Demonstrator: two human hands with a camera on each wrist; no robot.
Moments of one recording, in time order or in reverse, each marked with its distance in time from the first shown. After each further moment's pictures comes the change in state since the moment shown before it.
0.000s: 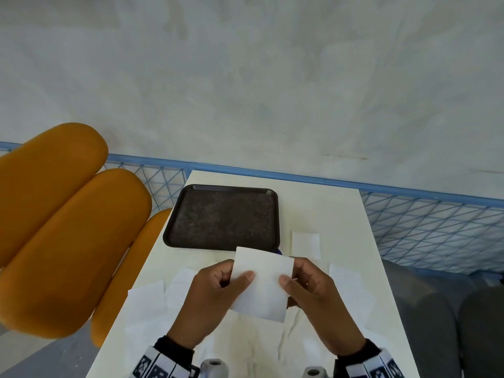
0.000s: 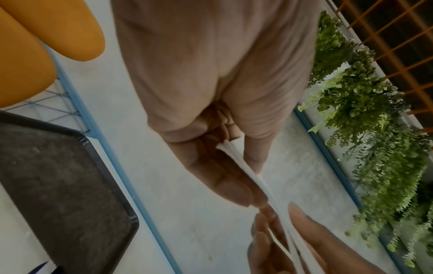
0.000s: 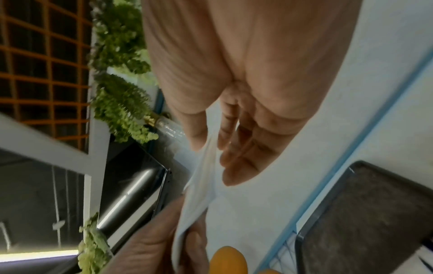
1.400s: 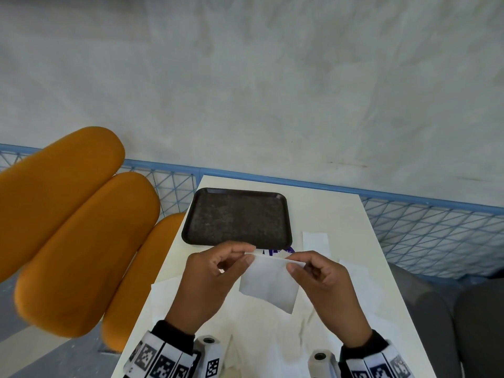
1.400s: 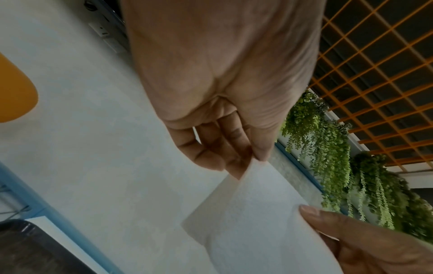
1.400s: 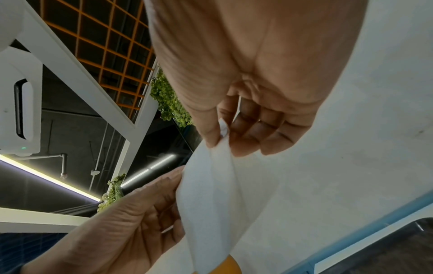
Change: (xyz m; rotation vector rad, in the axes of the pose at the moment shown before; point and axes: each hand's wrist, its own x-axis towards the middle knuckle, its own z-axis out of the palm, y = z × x) left_hand -0.042 -0.008 -0.083 0.163 0.167 0.422; right_hand -0.039 -0.013 0.069 -0.291 0.134 -0.279
